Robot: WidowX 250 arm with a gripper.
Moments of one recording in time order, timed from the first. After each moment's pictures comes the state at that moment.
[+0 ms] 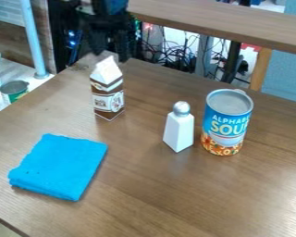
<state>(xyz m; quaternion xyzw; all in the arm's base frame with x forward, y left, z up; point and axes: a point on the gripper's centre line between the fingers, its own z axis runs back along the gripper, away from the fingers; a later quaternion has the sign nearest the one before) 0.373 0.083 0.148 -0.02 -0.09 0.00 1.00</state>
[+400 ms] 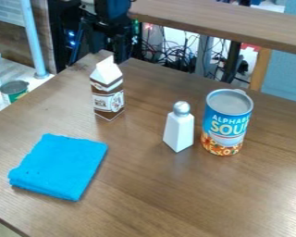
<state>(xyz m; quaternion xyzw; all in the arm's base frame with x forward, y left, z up) 0.379 0.096 0.139 0.03 -0.04 -0.03 1.00</state>
